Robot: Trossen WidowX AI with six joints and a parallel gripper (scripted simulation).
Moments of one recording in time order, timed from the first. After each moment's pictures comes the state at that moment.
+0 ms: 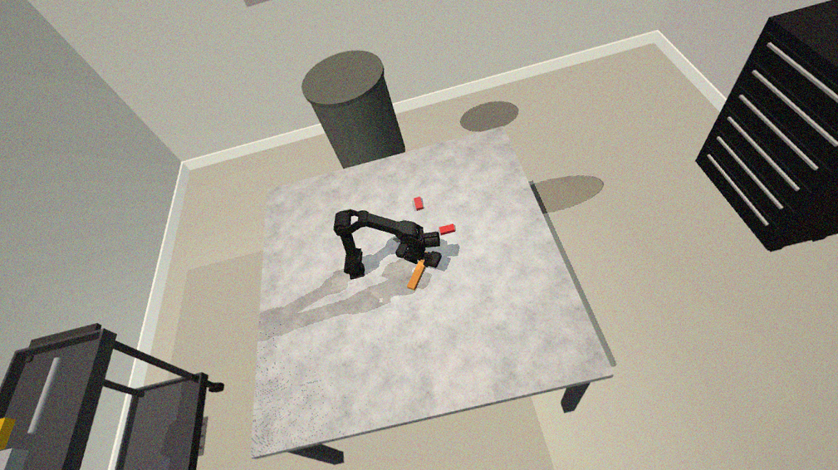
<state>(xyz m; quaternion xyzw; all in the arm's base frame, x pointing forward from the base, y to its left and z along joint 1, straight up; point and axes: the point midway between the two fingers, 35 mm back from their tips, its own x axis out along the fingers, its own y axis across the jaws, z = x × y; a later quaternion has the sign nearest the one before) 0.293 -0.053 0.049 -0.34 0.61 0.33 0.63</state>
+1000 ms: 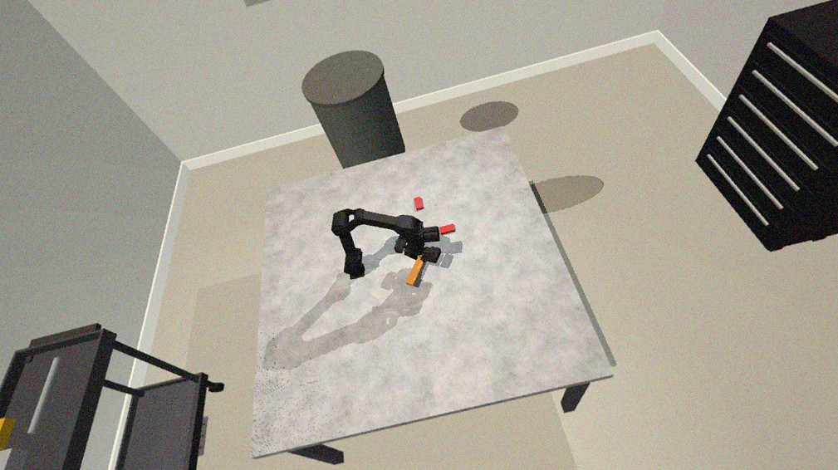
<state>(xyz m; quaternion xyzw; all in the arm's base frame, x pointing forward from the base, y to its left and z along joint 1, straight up) 0.294 -0.053 0.087 -0.34 0.62 0.33 0.63</state>
